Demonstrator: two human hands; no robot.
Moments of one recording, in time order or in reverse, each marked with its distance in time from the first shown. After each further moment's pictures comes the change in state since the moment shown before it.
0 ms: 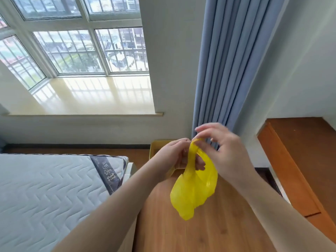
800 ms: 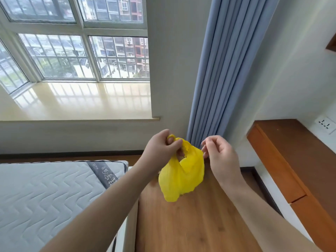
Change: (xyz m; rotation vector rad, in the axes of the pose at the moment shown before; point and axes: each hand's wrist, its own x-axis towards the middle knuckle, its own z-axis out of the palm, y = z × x) left_hand -0.086 0.011 -0.088 0.526 0.352 0.321; right_hand -0.036 -0.074 0.091 0.130 0.271 0.465
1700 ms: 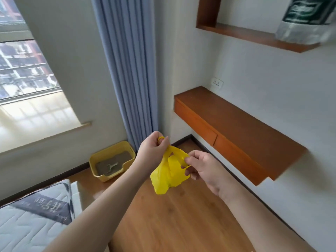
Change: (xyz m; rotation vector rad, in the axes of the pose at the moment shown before) left_hand -0.099 0.029 0.163 0.081 -0.342 0.056; right_hand -0.168 0.035 -0.151 0.302 -0.004 0.536
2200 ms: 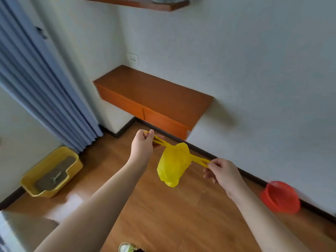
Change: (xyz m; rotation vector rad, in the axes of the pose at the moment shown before) left_hand -0.108 0.037 0.272 -0.285 -0.295 -0.124; right_hand -0.216 0.170 -0.242 -0.055 0.714 0.254
